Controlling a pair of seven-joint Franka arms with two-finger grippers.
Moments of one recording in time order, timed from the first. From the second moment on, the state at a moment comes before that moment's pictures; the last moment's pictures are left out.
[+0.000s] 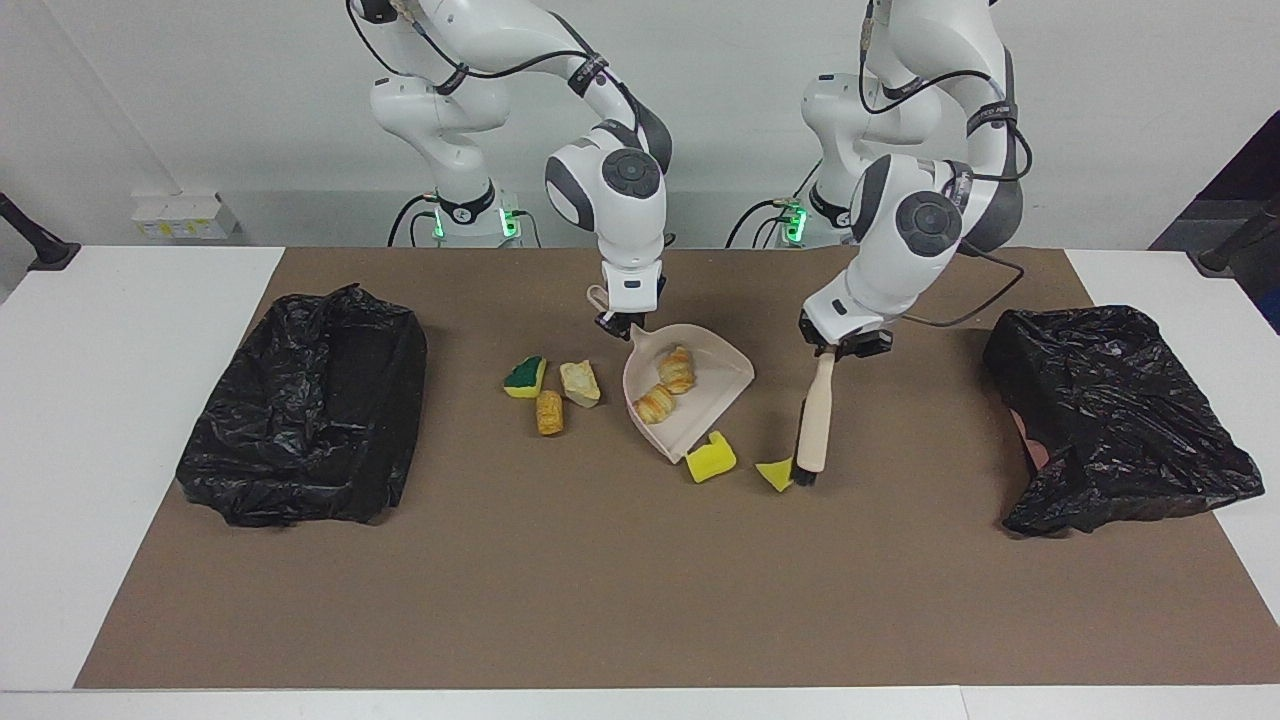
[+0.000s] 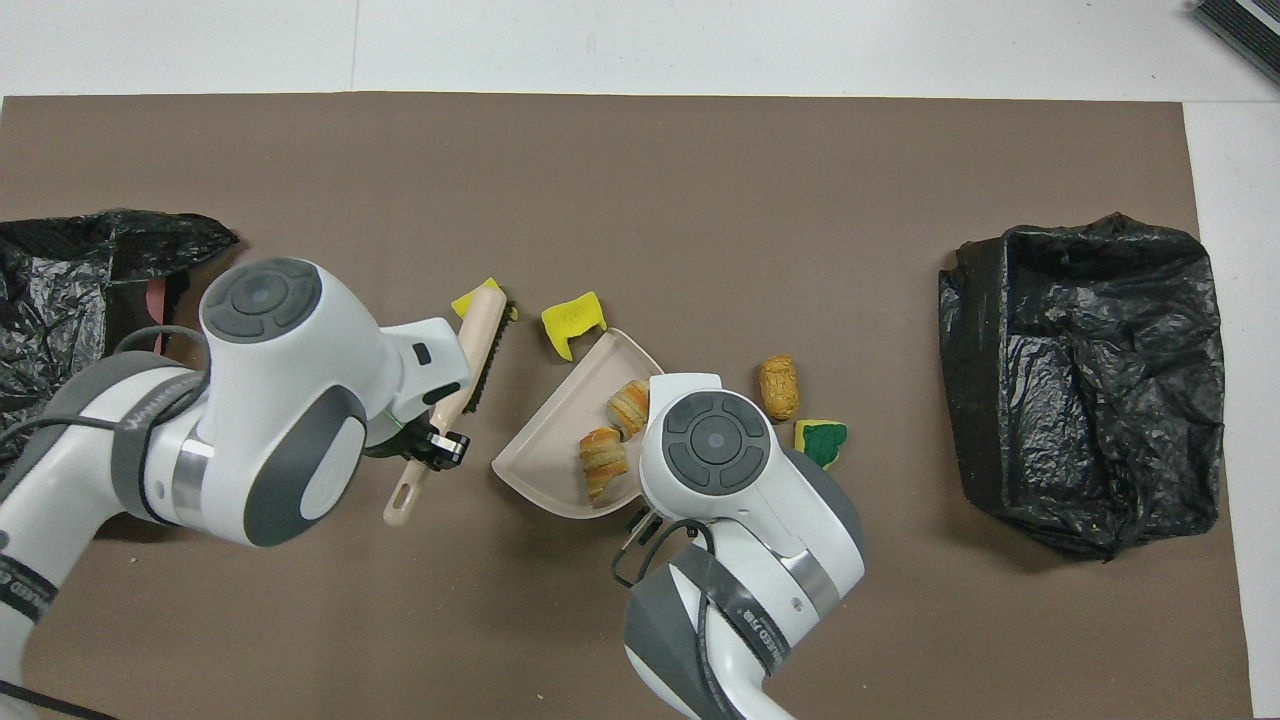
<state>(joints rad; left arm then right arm) -0.30 0.14 0.01 -1.94 -0.07 1.92 0.12 0.08 0.19 0.58 -2.01 -0.10 2.10 -0.09</state>
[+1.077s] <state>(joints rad) -0.41 0.23 -0.02 -1.98 -0.04 2.05 0.29 0.07 0.31 0.58 -1.89 -0.27 2.06 -0.27</state>
